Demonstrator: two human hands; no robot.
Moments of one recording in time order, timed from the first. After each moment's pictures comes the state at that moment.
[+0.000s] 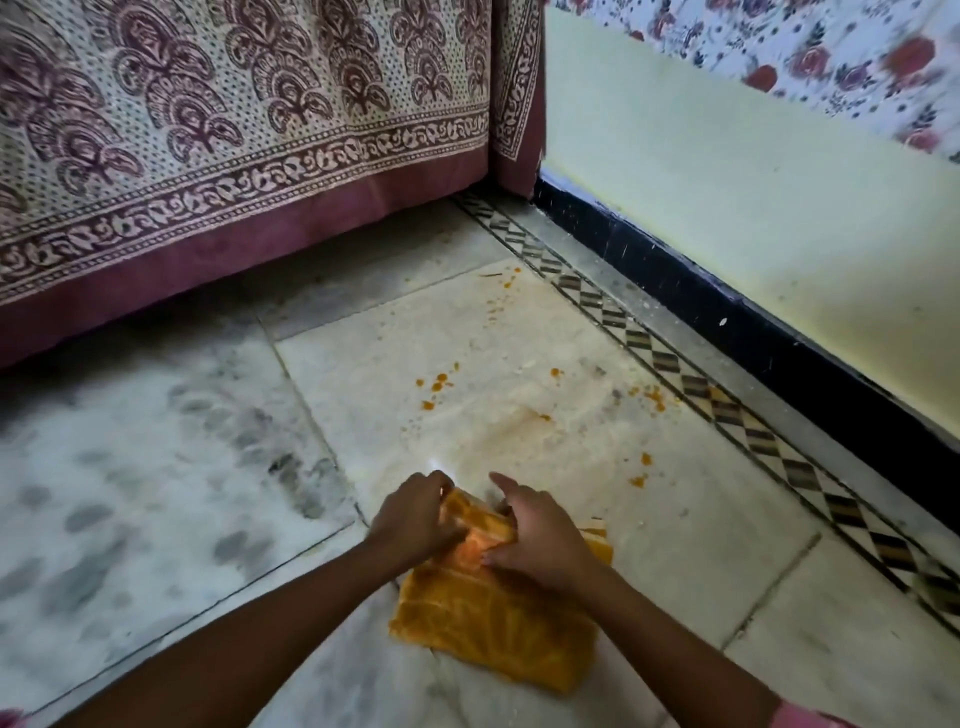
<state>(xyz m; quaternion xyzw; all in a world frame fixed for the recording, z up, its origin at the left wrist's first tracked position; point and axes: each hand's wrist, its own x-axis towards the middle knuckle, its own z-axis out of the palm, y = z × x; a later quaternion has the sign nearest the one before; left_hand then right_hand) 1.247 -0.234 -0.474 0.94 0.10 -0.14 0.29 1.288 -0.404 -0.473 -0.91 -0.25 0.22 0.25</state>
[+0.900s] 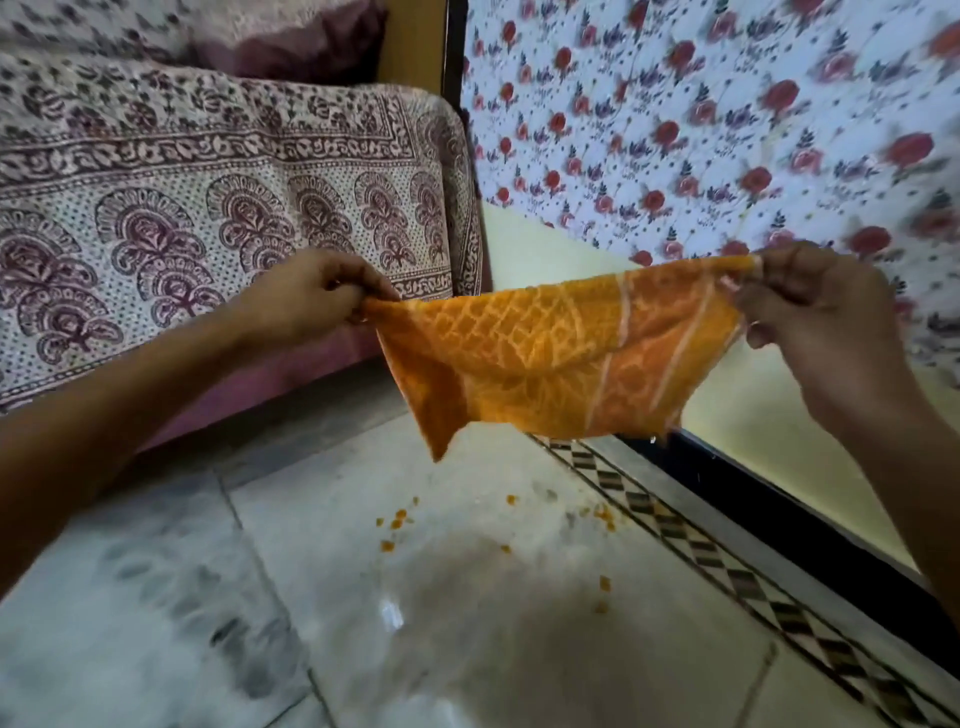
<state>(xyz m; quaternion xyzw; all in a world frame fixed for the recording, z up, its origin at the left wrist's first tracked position) 1.338 -0.154 -0.178 0.91 -0.08 0.13 0.38 1.369 -0.506 -0.160 -0.78 -0.20 -0.23 0.56</state>
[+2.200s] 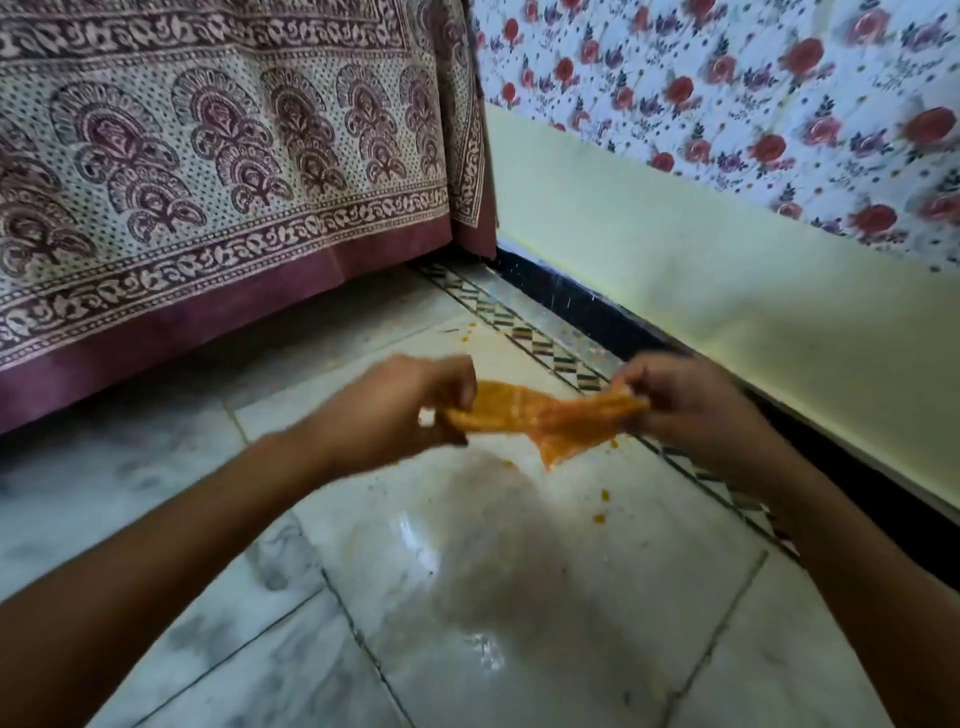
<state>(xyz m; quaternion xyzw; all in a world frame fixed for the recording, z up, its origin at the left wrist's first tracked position) 1.296 -0.219 -0.293 0.92 -0.24 0.08 0.29 1.340 -0.487 -0.276 -0.85 -0.28 0.04 0.44</state>
